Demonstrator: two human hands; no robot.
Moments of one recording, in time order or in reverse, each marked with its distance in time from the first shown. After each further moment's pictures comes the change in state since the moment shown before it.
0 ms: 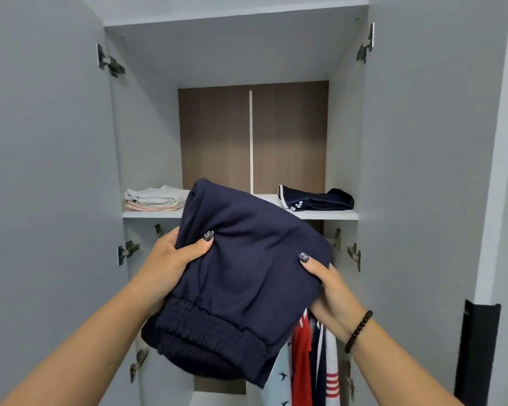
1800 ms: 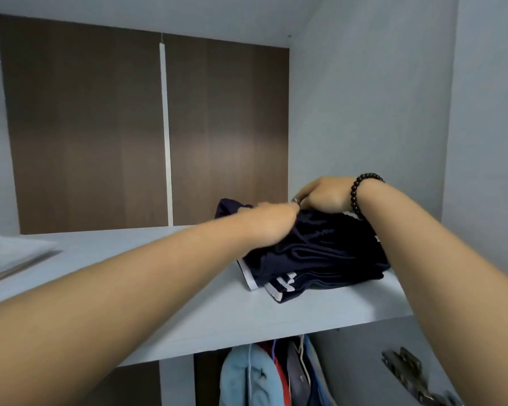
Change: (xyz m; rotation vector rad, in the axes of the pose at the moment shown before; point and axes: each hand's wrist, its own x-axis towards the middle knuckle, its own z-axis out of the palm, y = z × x) left_hand 0.477 -0.135 0.188 0.828 -0.411 -0.108; right_hand 0.444 -0.144 -0.119 -1.949 0.218 0.196
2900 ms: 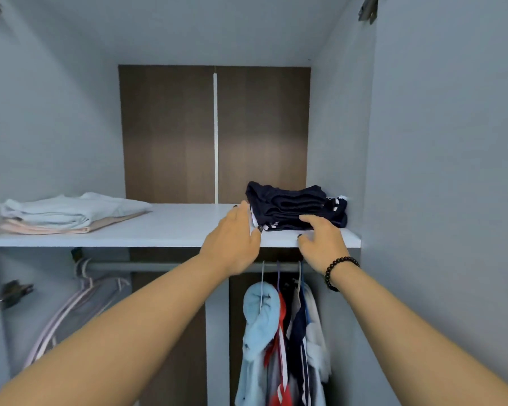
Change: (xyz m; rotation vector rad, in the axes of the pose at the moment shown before) left_hand -0.193 -0.036 0.032 0.383 0.412 0.186; right_hand -0.181 0.012 0.100 0.496 0.393 -0.150
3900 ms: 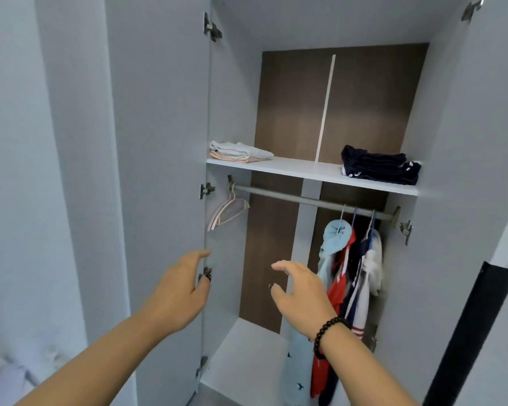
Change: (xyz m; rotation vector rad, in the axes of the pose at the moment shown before) left_hand -0.472 0.056 -0.177 -0.023 0.071 -0.536; right_hand -0.391 -0.165 -0.050 0.209 -0.502 -0.228
